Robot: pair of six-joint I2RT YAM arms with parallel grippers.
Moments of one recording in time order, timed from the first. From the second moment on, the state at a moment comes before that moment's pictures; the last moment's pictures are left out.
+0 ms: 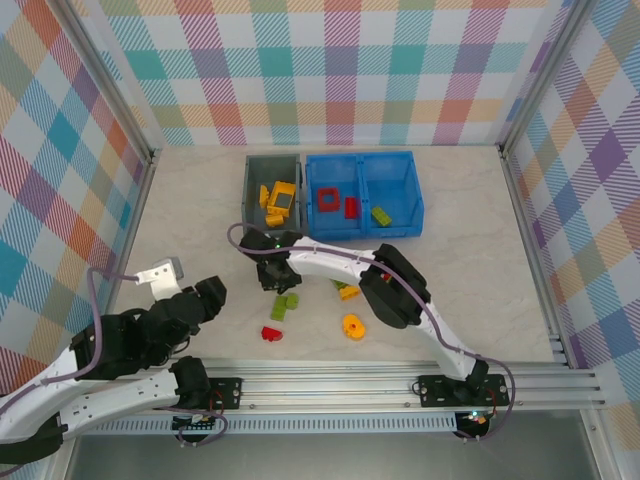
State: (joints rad) left arm -1.10 0.50 0.91 -1.20 -0.75 -1.12; right arm 1.06 2.30 1.88 -0.85 0.11 0.81
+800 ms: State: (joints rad) left arm -1.10 1.39 1.30 -0.60 -0.36 -0.72; right arm 0.40 1.93 1.65 -0.85 0.21 0.60
